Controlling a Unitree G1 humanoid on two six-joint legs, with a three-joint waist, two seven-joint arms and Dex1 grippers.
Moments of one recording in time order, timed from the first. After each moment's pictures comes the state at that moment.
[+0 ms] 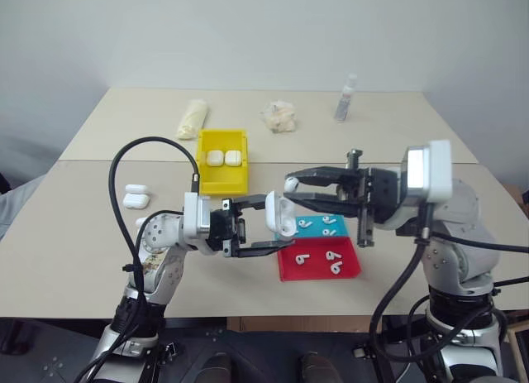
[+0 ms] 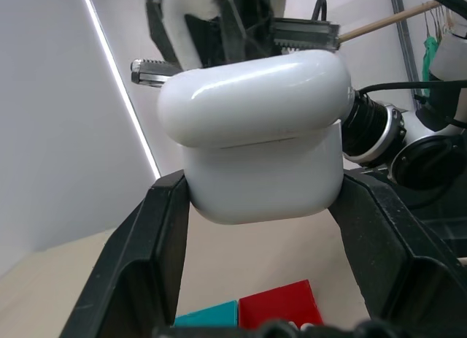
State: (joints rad) left arm -0.44 0.37 -0.10 -0.13 -0.58 -0.11 -1.24; right arm -0.58 -0.45 -0.07 -0.41 0.57 0.26 1.16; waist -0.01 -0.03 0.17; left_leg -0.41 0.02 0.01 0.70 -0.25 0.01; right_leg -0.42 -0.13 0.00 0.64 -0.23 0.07
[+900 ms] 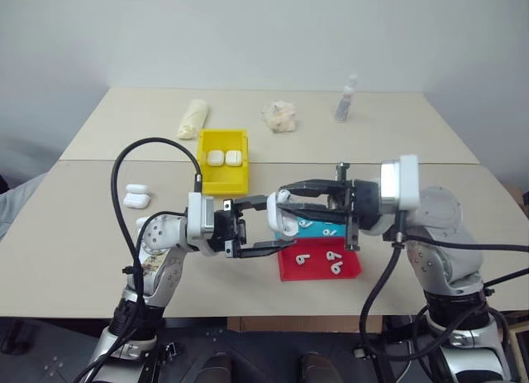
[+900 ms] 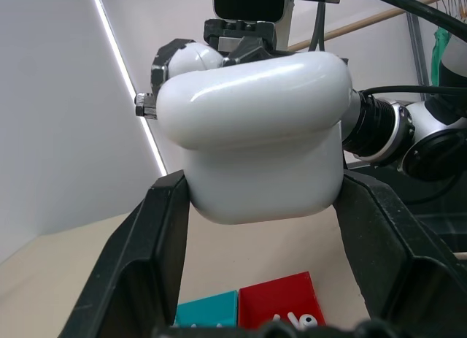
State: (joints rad) left arm -0.43 0.37 -0.10 -0.14 -0.55 -0.09 -1.23; right arm -0.55 -0.50 0.00 -0.35 0.55 0.18 1.14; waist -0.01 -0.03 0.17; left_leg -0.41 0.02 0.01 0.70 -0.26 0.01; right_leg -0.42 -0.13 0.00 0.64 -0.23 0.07
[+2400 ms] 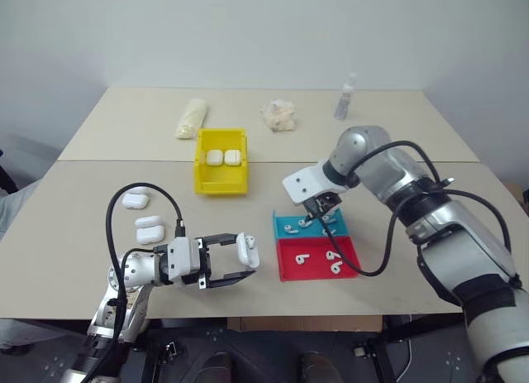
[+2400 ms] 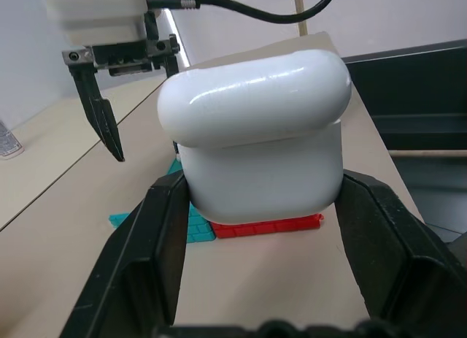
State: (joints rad) left arm -0.18 0.52 -0.05 -0.04 -0.37 -0.29 -1.22; right arm -1.27 -0.52 0.69 0.69 -0.30 -0.15 1.46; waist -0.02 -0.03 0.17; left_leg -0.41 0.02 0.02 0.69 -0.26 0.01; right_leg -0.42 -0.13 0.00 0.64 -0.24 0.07
